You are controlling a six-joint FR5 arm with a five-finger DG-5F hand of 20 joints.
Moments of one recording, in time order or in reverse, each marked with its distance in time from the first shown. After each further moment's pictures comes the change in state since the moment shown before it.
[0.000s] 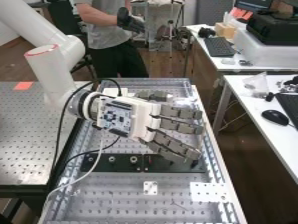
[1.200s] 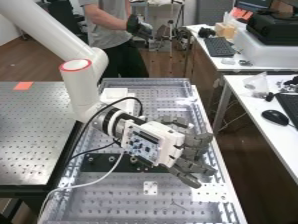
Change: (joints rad) arm 0.003 -0.179 0.192 -0.123 0.058 0.116
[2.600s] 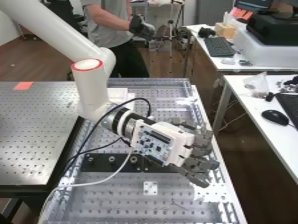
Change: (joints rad) arm 0.012 -0.042 0.073 -0.048 0.020 -0.015
